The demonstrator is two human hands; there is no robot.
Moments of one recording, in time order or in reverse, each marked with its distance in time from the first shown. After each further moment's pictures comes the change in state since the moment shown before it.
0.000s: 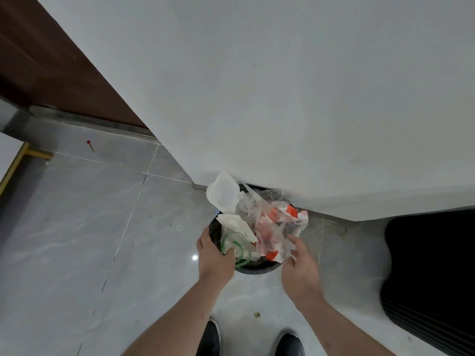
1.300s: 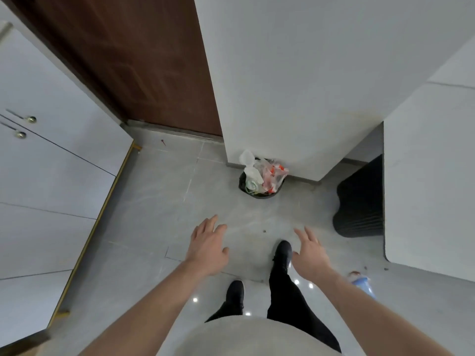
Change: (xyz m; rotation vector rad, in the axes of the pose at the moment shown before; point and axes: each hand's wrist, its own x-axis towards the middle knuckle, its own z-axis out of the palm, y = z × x) left_hand -0.523 -0.016 -0.321 0.869 -0.146 0.450; right_hand -0.516 -0.073 -0.197 -0.550 -0.216 -0.092
